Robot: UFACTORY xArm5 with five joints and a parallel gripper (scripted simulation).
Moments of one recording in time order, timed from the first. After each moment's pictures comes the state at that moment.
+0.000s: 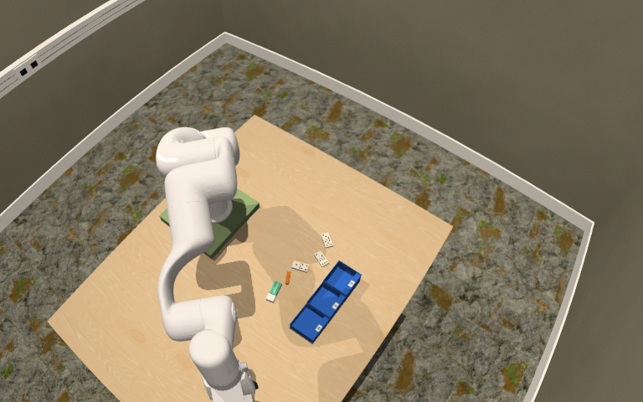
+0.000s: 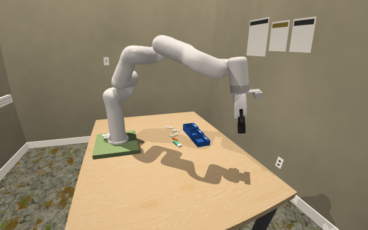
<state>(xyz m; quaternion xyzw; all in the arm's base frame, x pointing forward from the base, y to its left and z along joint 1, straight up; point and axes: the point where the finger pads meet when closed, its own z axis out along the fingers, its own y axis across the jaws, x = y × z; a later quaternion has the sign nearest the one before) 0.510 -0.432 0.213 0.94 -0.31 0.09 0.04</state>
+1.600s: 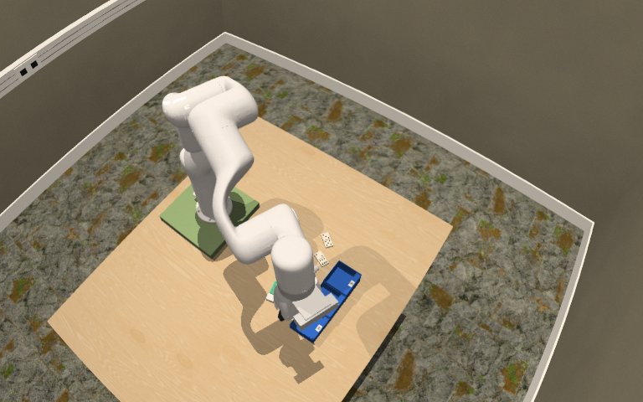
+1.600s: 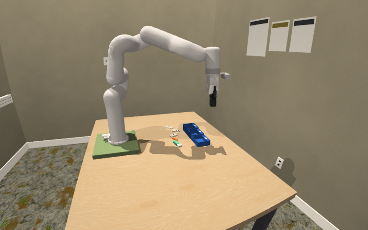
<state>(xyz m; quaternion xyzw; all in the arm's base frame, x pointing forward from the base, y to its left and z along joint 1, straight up) 0.508 -0.185 0.253 0.99 -0.16 0.05 0.01</state>
